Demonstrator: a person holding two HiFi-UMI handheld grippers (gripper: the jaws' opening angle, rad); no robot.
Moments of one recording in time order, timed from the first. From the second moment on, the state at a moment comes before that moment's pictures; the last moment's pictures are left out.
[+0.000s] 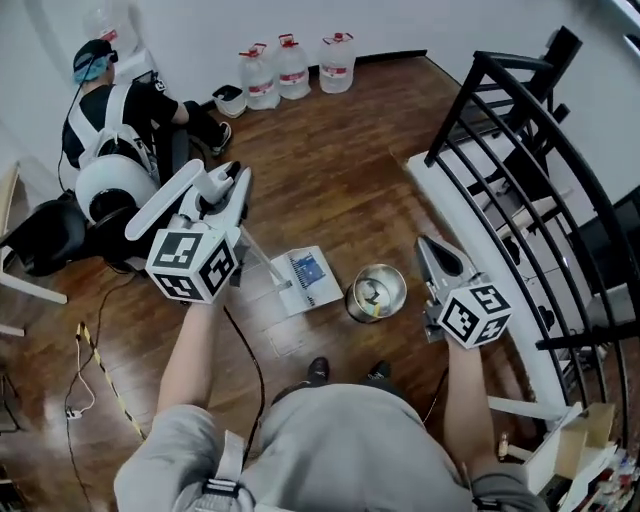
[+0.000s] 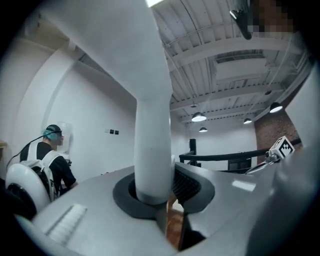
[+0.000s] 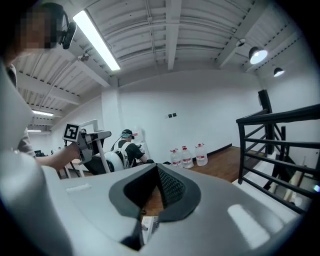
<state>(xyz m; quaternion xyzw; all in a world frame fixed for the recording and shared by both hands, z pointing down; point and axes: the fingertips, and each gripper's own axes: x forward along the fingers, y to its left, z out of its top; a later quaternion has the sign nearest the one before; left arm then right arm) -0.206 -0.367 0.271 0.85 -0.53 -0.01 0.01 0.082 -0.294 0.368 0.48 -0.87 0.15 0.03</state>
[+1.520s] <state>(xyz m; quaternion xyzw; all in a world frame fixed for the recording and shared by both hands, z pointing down) 0.207 -0.395 0.326 0.94 -0.31 0.10 -0.02 0.345 -0.195 0.392 0.64 -0.75 0.17 -0.03</state>
